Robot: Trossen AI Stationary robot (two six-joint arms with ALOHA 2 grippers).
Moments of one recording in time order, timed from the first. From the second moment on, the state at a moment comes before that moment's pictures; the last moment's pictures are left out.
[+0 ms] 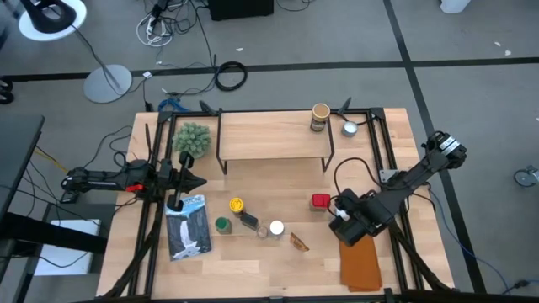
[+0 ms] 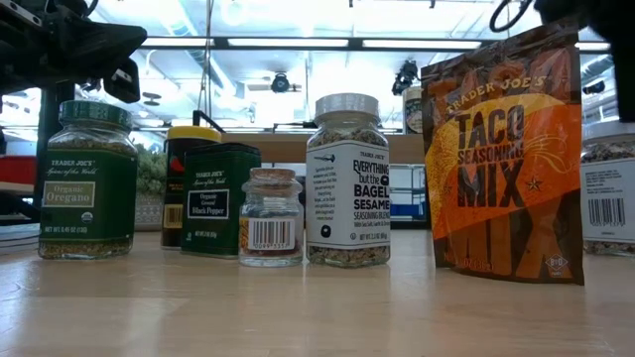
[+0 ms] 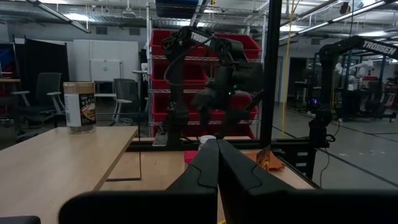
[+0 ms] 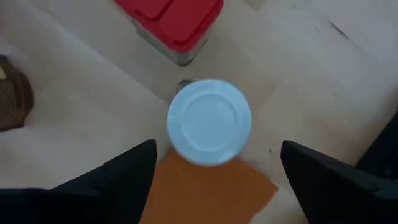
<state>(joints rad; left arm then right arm) -0.07 0.00 0.01 0.22 0.04 -0.04 0.65 1.49 1.12 -1.26 0.25 1.58</state>
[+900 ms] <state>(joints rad) -0.07 0.00 0.01 0.22 0.04 -0.04 0.61 1.49 0.76 -0.92 0.47 1.74</state>
